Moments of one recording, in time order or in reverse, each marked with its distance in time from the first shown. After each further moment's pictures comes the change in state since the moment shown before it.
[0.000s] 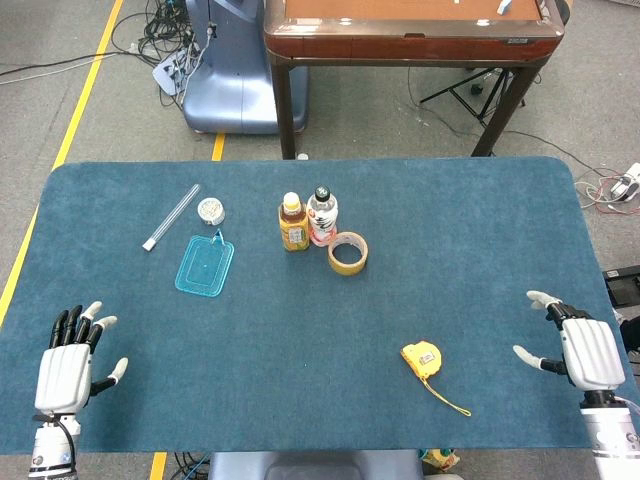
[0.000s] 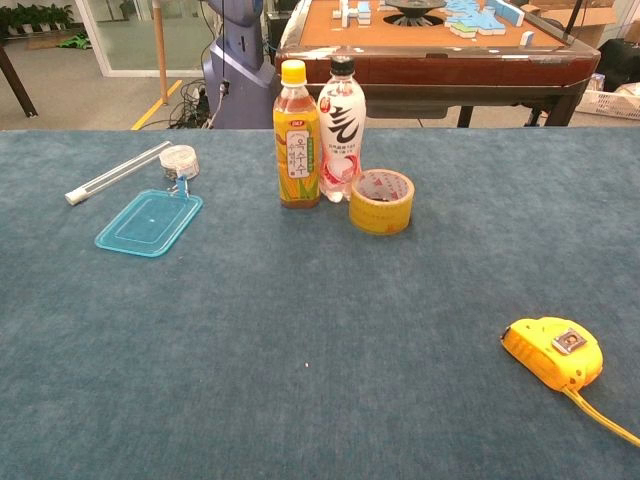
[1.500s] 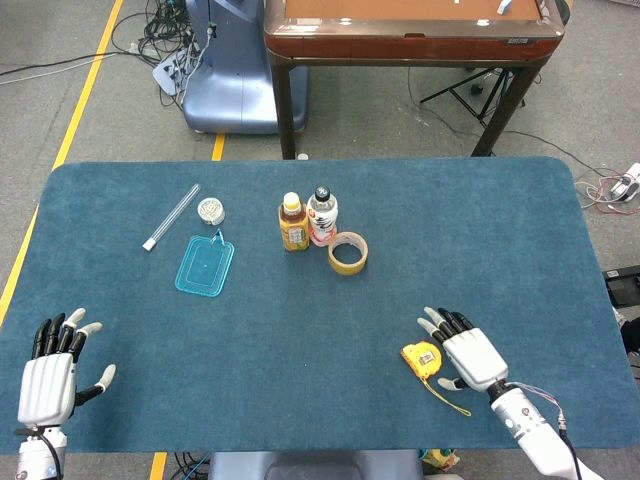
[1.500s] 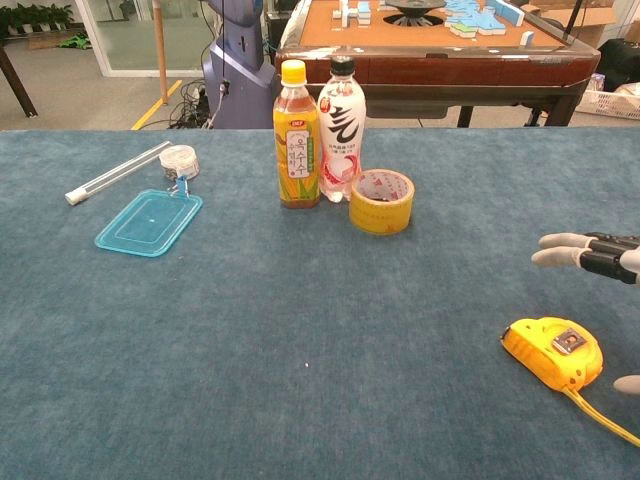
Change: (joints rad) left arm 0.048 0.035 0.014 -0.037 0.016 0.043 -0.036; right arm 0.235 -0.177 -0.111 0.081 -0.074 -0.384 -0.287
